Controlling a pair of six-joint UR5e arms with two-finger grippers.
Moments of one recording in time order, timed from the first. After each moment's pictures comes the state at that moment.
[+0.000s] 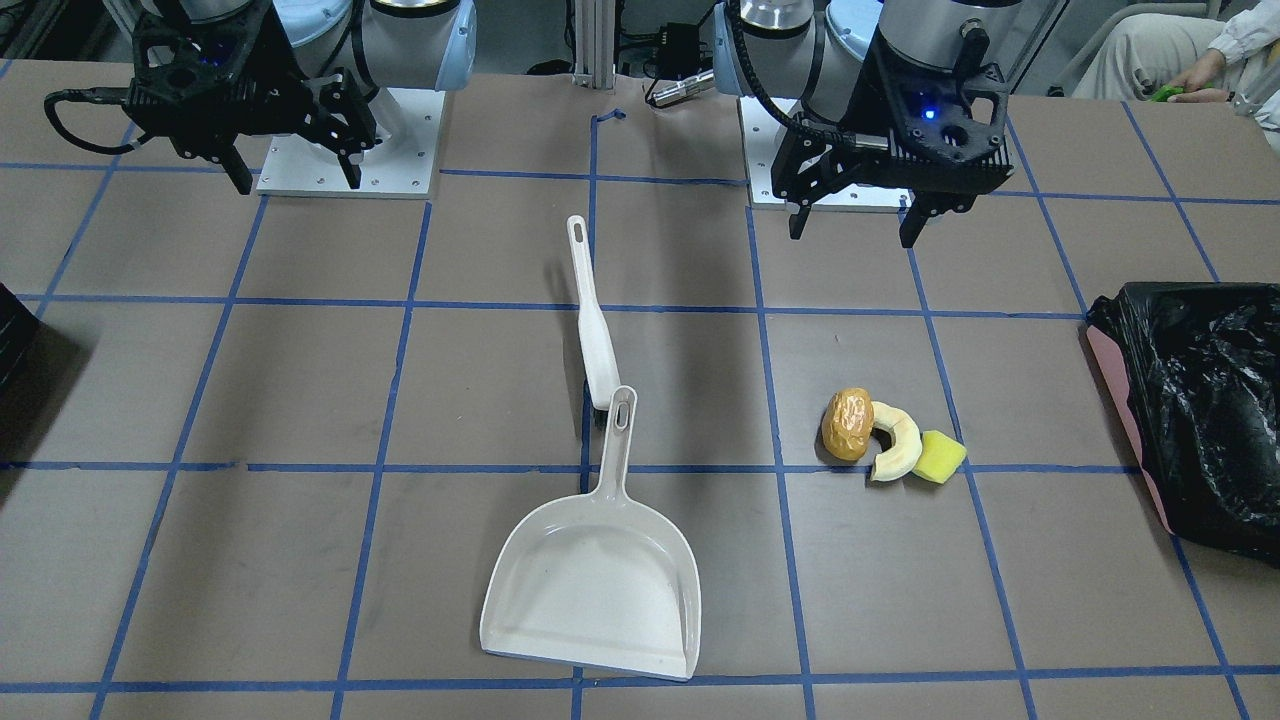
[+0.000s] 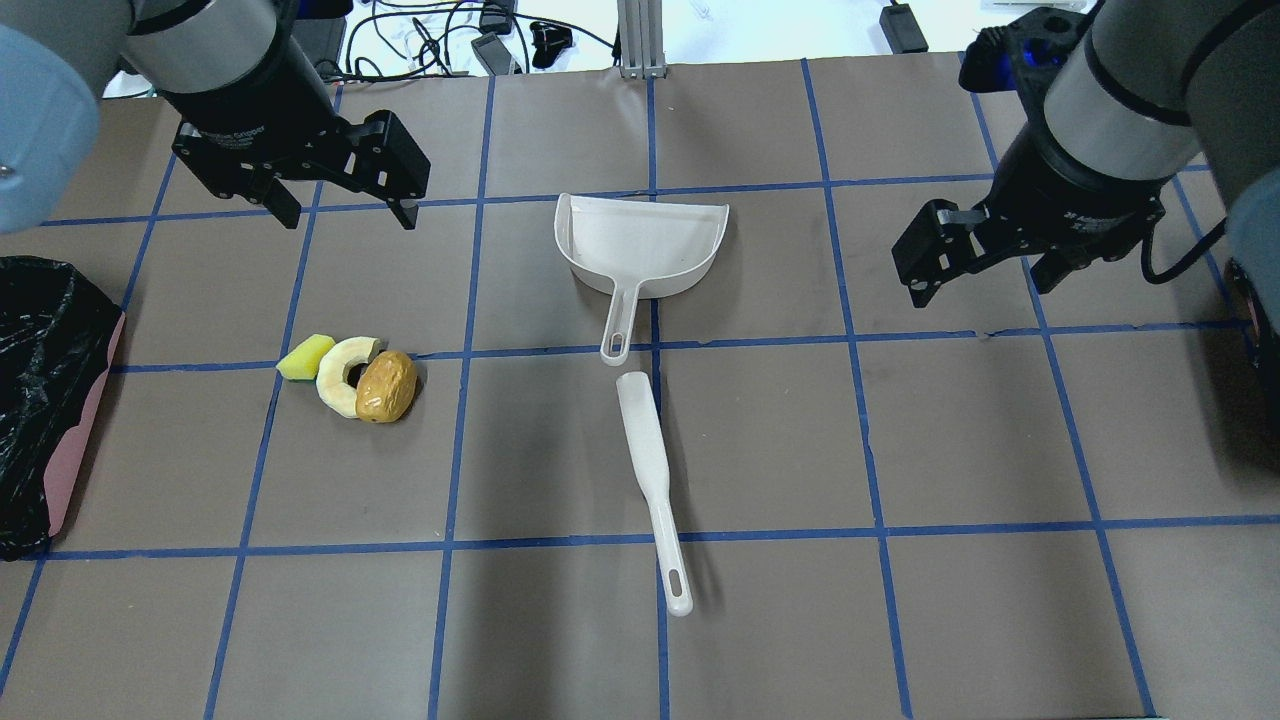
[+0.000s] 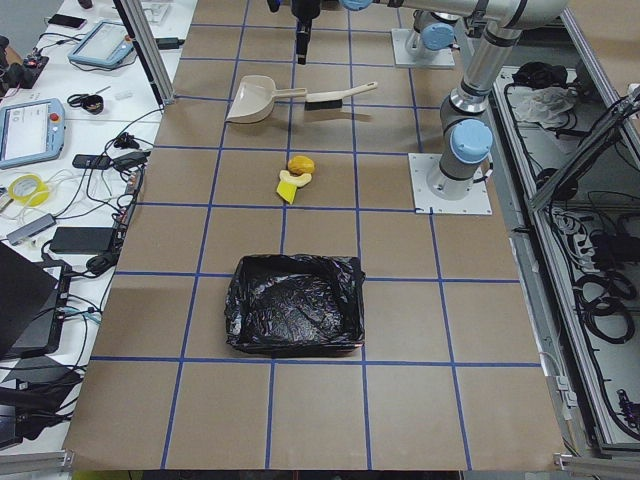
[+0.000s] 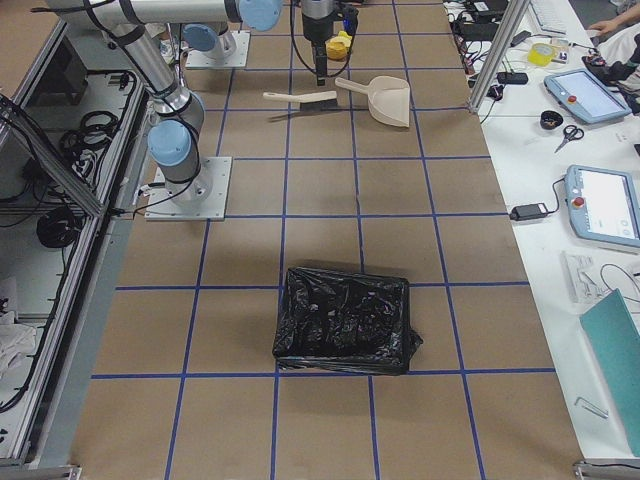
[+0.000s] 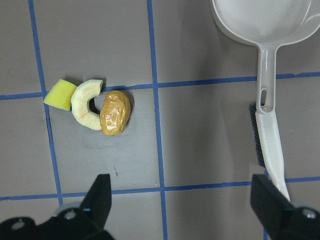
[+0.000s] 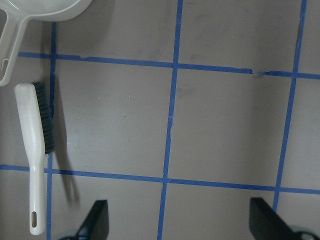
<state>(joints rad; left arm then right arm) -1.62 -1.55 -1.51 -1.58 1.57 0.01 1.55 -1.79 1.75 -1.57 -1.55 -0.11</state>
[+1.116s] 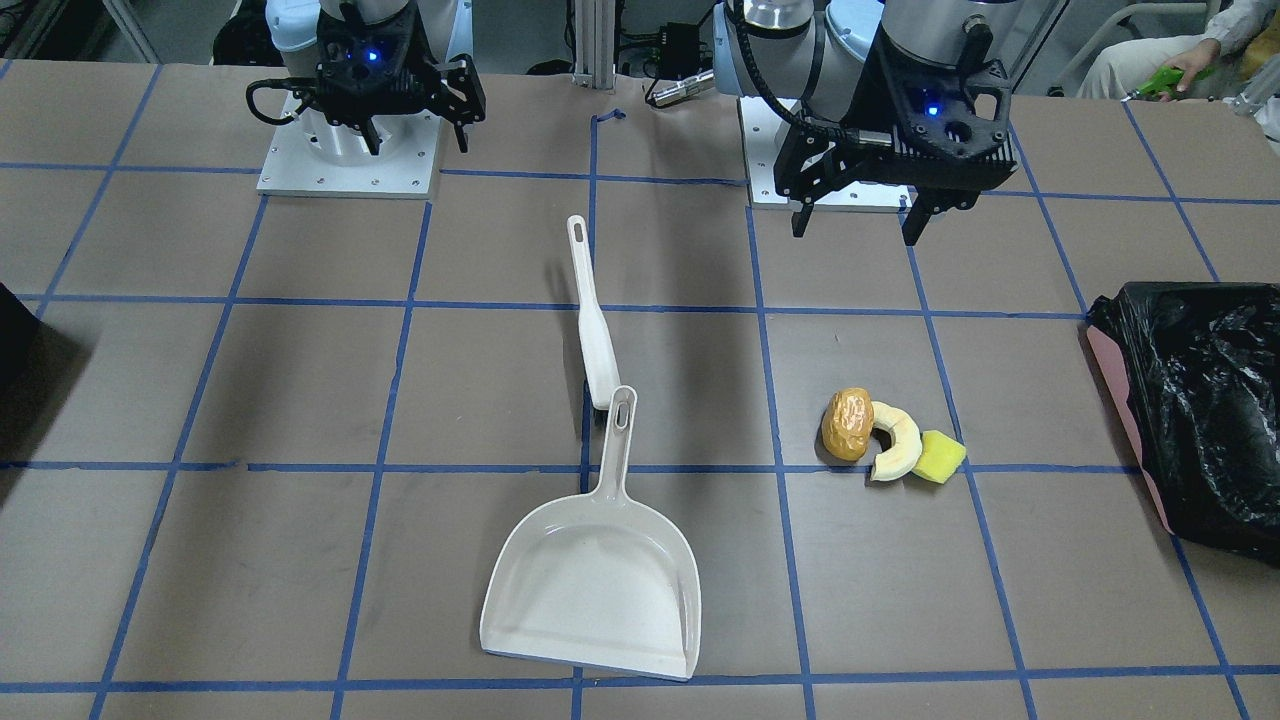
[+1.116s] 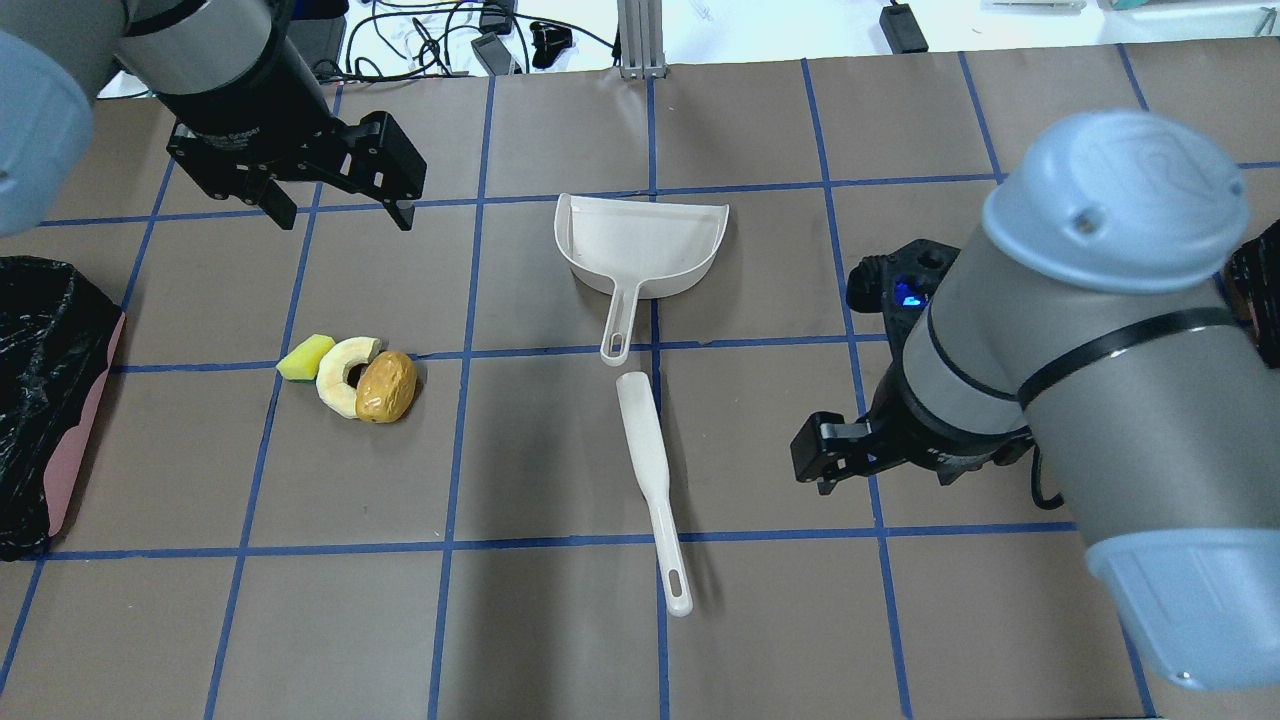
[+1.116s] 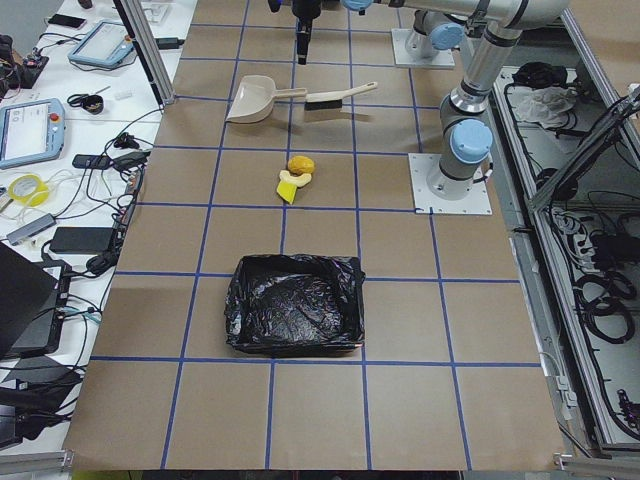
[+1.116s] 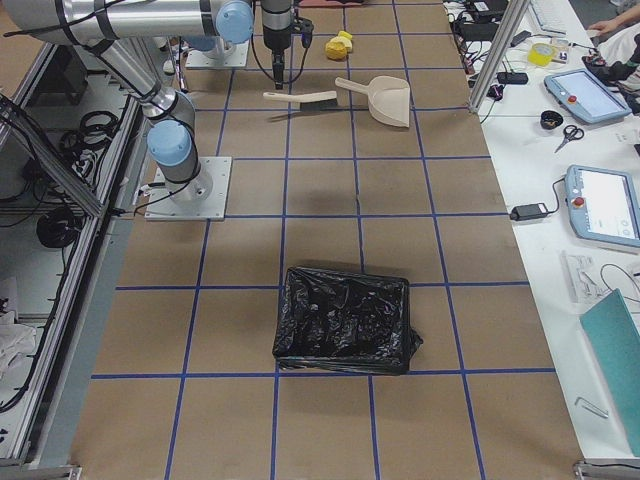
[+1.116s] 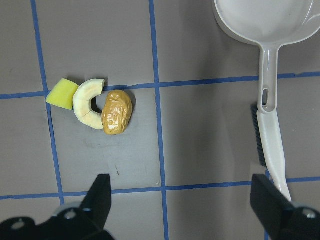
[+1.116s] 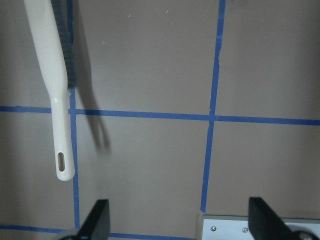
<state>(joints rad) -1.62 -1.54 -1.51 -1.58 1.57 0.02 1.77 -1.91 1.99 -1.59 -1.54 0.14</state>
